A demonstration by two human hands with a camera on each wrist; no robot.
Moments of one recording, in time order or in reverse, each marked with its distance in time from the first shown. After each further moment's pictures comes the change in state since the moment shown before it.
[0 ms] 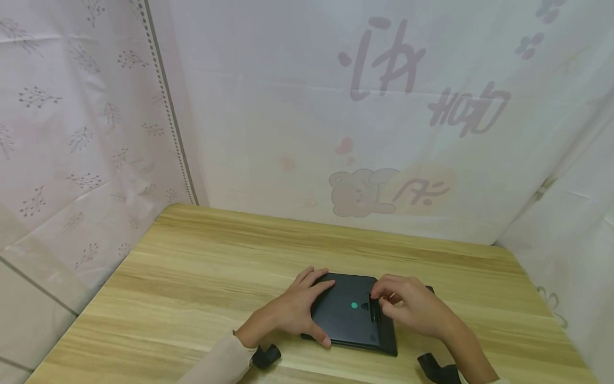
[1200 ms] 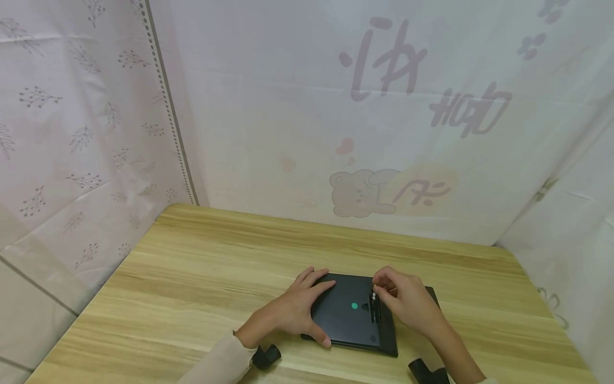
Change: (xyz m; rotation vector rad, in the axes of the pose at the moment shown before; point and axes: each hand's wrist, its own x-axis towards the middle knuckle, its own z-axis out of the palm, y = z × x) left_hand 0.000 0.000 -0.001 -0.008 -0.009 0.004; right_hand 0.009 0.000 0.020 -0.129 0.251 0.187
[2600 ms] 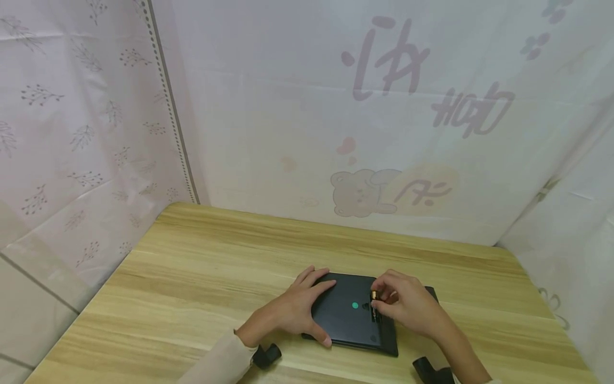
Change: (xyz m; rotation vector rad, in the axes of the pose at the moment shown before) left_hand -0.001 -0.001 -0.001 0.000 0.000 -0.004; right_hand -0.002 -0.002 -0.011 0.056 -0.175 -0.020
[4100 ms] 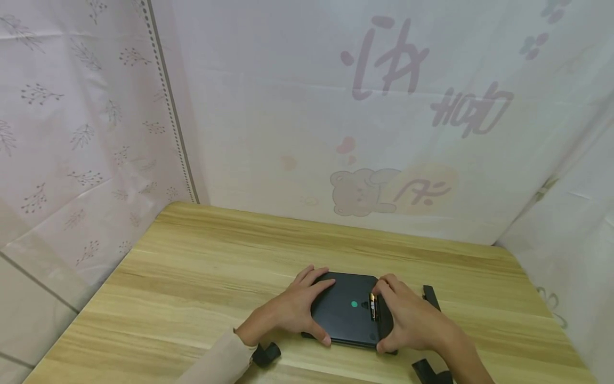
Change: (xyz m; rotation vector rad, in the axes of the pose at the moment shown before) left_hand 0.000 0.000 0.000 0.002 0.001 0.006; right_hand -0.011 -0.024 -0.004 -0.205 -0.262 0.111
